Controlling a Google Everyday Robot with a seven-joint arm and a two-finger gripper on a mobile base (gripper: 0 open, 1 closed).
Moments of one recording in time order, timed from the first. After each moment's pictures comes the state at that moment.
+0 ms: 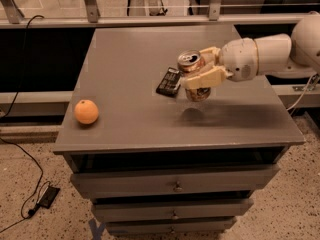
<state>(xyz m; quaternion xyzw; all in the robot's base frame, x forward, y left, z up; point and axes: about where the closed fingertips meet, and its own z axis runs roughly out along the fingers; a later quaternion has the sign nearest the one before) 0.577 -0.088 0.924 -0.54 0.59 0.37 0.47</state>
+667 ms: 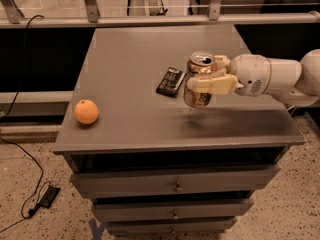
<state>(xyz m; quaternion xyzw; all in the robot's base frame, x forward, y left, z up) 0.542 -0.098 0.942 -0.45 0.53 0.49 0.53</state>
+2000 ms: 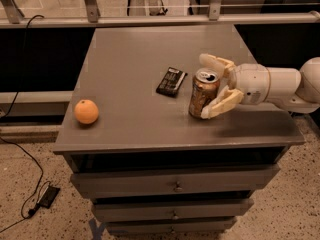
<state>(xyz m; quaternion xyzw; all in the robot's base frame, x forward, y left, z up) 0.541 -0.106 0.911 -0.48 0.53 0.44 0.54</state>
